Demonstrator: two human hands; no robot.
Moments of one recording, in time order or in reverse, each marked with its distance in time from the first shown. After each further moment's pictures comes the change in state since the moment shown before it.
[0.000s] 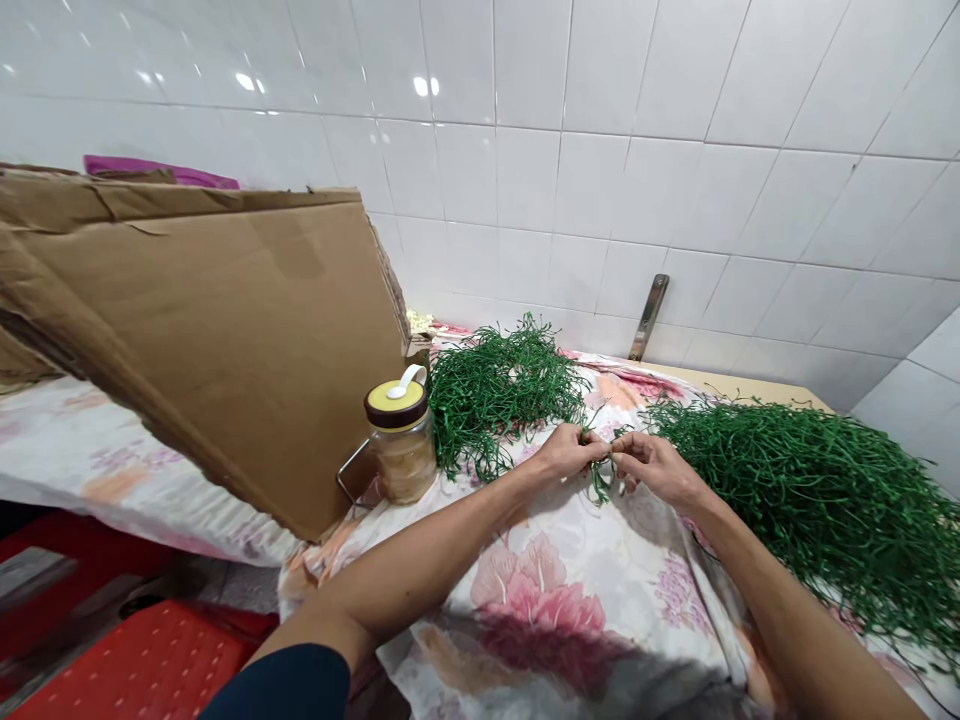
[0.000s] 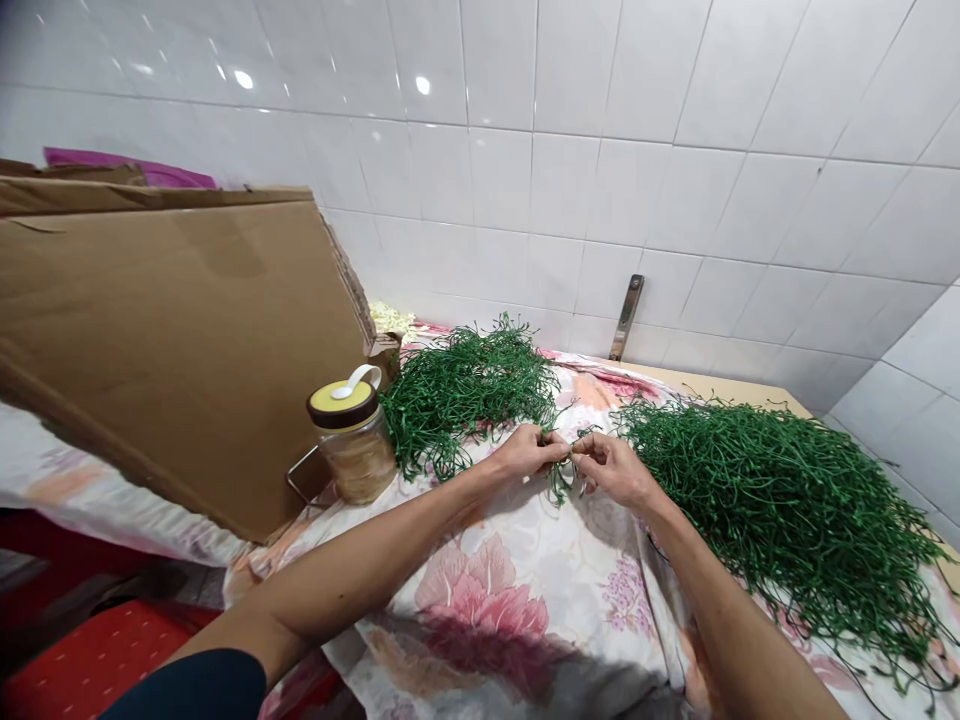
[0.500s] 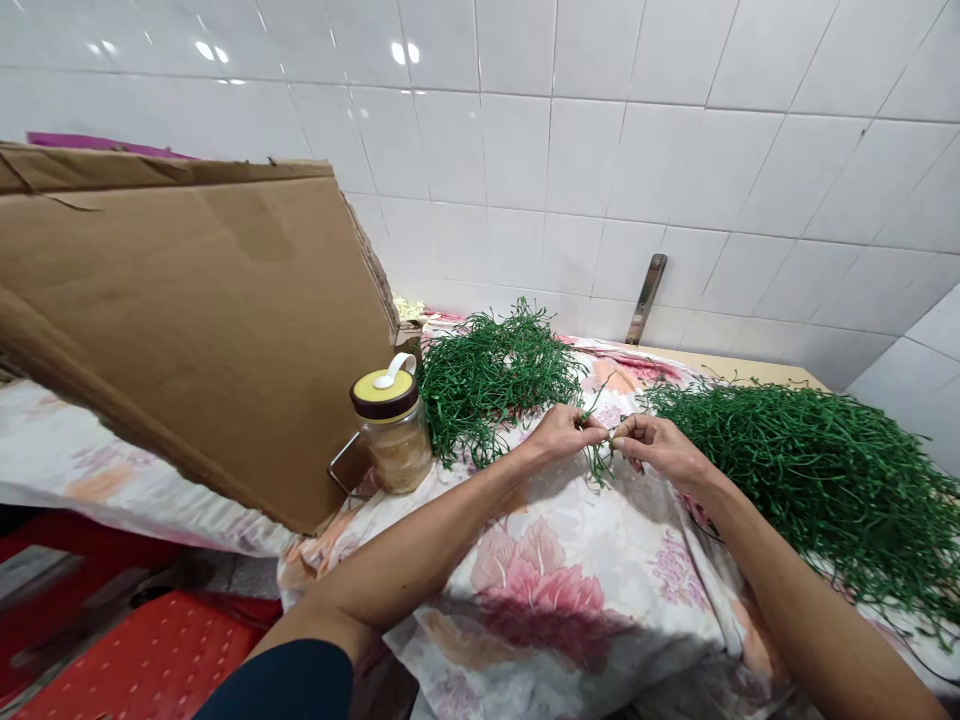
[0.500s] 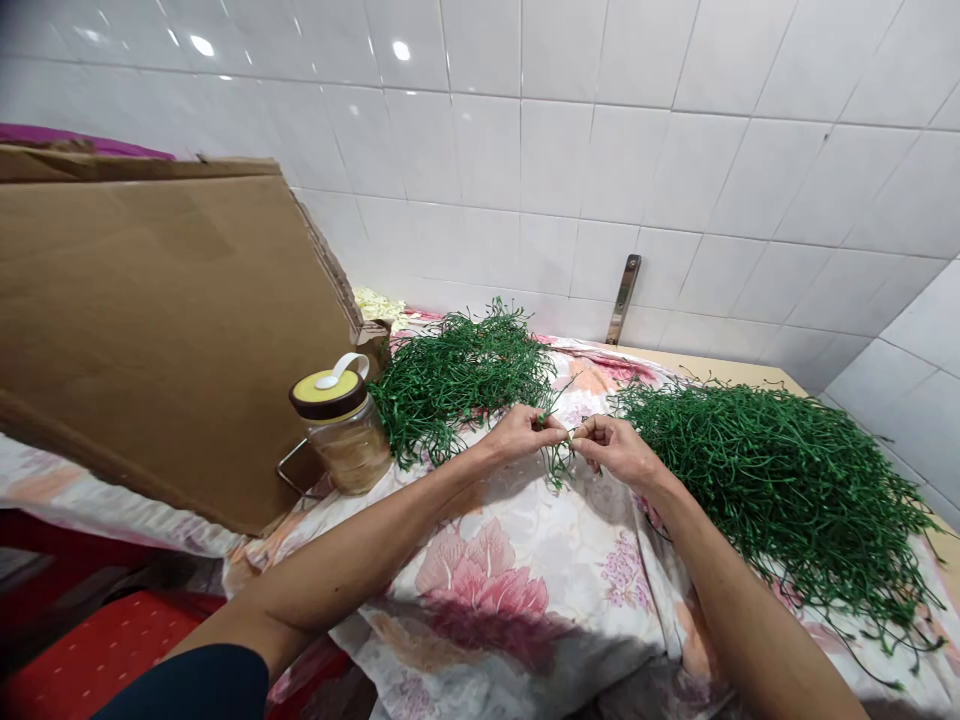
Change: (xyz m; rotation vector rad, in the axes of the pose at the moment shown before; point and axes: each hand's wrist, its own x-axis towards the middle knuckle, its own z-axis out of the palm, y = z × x) left_hand 0.001 0.009 -0.011 0.140 0.028 0.073; right_hand -0.002 -0.006 -0.008 0.078 -0.014 -0.001
